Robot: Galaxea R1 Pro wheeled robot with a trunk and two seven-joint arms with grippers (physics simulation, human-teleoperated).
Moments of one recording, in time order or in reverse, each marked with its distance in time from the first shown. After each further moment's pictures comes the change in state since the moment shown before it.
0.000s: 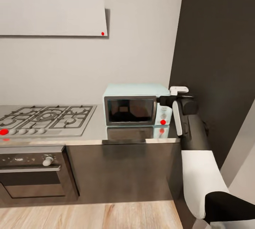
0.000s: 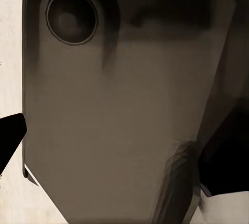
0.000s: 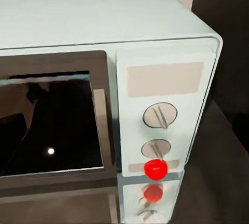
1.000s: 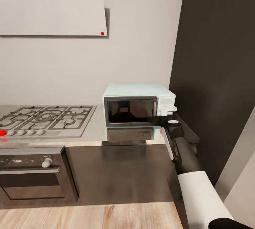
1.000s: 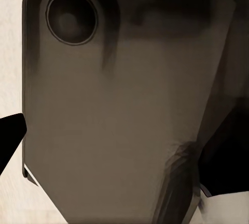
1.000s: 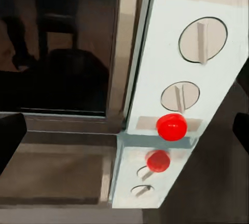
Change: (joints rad) left arm 0.001 0.000 0.001 -0.001 0.001 0.000 0.000; right arm 0.199 -0.004 0.098 0.102 0.080 -0.242 0.006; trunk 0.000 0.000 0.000
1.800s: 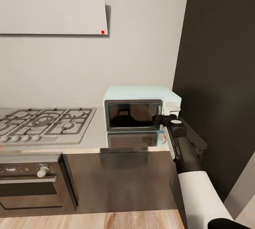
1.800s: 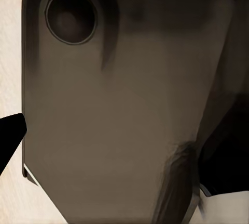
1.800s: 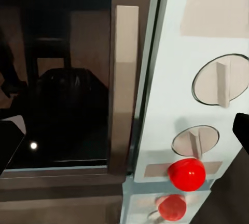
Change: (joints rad) left arm 0.000 -0.001 0.000 0.001 -0.001 0.000 0.000; right arm 0.000 0.010 -0.058 0.001 -0.008 -0.048 -0.005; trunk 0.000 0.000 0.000
